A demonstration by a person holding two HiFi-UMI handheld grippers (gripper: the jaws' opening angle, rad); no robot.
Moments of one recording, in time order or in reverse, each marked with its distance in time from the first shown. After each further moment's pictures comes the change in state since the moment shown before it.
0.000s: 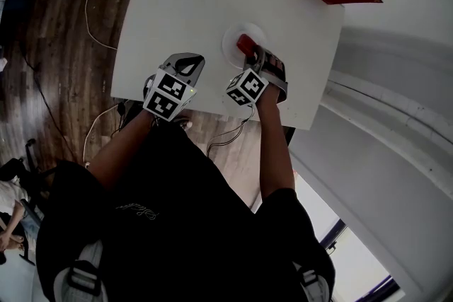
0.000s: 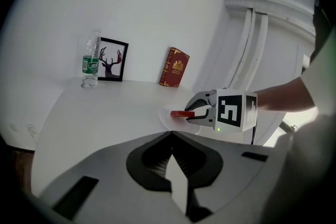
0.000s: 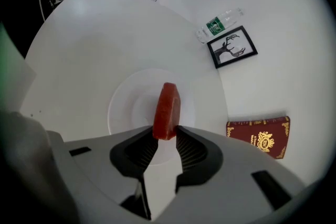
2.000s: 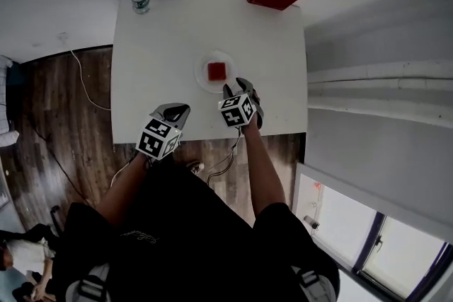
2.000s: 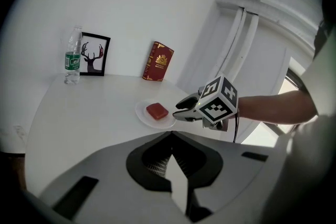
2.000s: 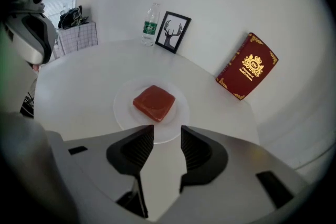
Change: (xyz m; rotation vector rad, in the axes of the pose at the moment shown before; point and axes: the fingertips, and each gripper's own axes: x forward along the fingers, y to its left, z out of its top) left arm -0.021 -0.051 -0.015 0.032 0.078 -0.136; right arm -0.032 0.008 -0.029 0.777 -0.120 0.072
